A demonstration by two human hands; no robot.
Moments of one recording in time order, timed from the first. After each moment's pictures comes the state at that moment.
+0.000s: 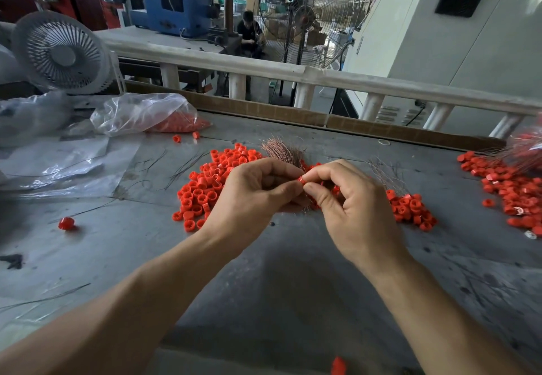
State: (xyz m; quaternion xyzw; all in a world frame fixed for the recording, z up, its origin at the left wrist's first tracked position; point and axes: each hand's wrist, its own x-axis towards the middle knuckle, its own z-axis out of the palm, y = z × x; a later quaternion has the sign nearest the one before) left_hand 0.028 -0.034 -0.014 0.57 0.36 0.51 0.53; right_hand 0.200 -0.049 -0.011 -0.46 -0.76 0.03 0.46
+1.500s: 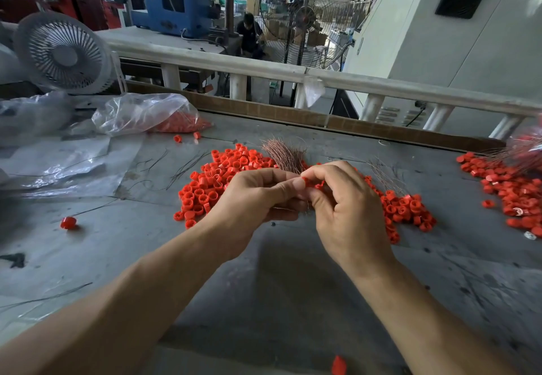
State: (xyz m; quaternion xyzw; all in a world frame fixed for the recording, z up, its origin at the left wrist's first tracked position) left_hand 0.026 -0.030 -0.015 0.51 0.35 0.46 0.63; right_hand 0.192 -0.047 -0.024 -0.47 -0.74 -0.06 0.47
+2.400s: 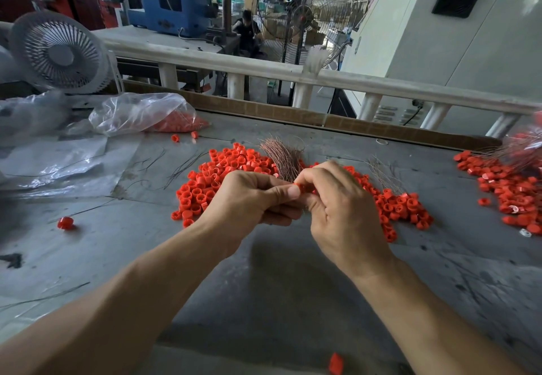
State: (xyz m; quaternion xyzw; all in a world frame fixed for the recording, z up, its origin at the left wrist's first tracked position) left_hand 0.023 -0.035 -0.011 0.52 0.40 0.45 0.60; right_hand 0.191 -0.052 -0.019 -0.47 -0.78 -0.09 0.41
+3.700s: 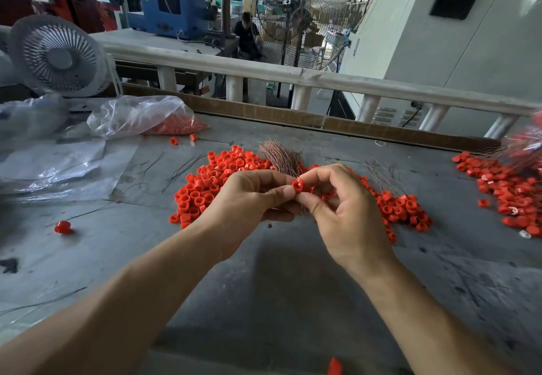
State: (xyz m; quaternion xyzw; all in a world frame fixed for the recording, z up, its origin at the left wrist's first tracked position) left_hand 0.023 -0.032 -0.011 0.54 0.37 0.45 0.61; right_hand 0.195 -0.047 -0.024 -0.46 -0.71 0.13 0.52
